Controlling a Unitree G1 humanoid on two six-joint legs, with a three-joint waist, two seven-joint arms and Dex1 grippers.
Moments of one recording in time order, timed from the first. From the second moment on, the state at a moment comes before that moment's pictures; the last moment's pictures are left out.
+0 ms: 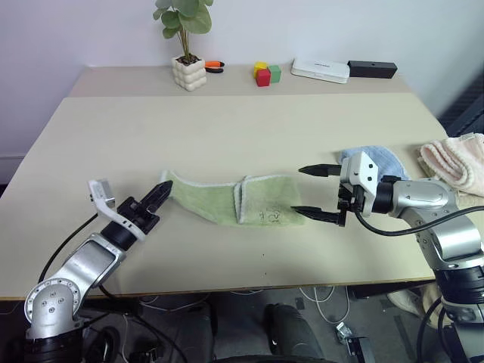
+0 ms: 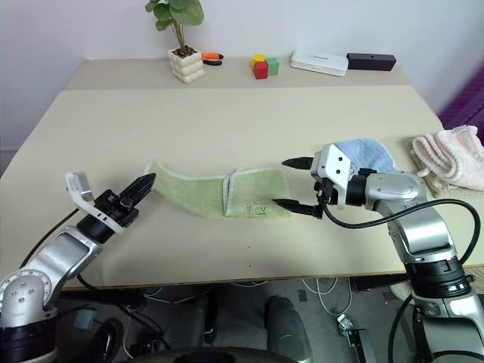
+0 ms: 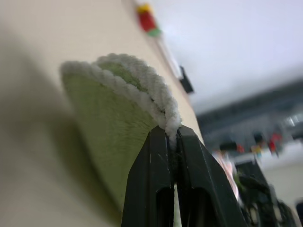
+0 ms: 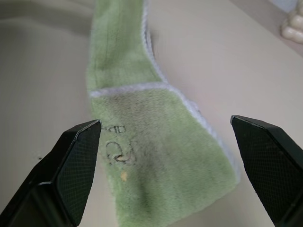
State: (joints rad) left arm 0.00 0.50 0.32 -0.36 -1.60 0.75 -0.05; right arm -0.36 -0.77 0.00 -0.16 0.38 0.28 1.08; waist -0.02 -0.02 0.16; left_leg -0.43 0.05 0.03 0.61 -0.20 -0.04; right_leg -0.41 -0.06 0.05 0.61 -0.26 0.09
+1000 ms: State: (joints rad) left arm -0.57 0.28 -0.11 0.01 -1.02 0.90 -0.60; right arm -0.14 -0.87 -0.17 -0.13 0.35 0.22 1.07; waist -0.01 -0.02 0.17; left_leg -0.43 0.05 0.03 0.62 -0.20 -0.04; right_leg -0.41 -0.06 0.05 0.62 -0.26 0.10
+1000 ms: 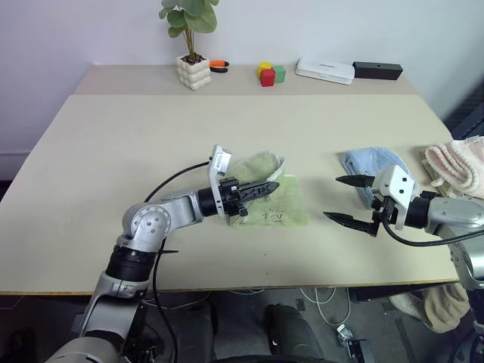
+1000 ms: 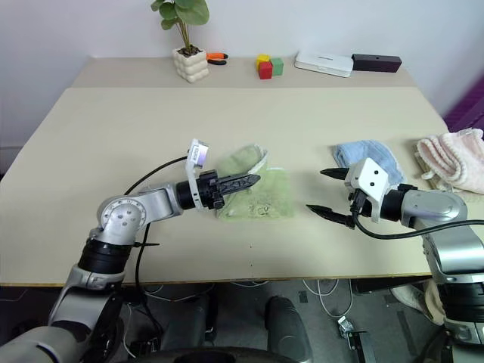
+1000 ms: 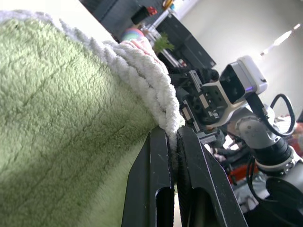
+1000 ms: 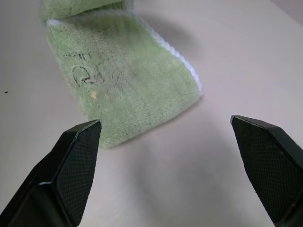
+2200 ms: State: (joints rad) left arm -0.66 0.02 -0.21 0.27 -0.58 0.75 -0.81; right arm -0.13 -0.88 -0.23 -0.24 0.44 0.34 0.99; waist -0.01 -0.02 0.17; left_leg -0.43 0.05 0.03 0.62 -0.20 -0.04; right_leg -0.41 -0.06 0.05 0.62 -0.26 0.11
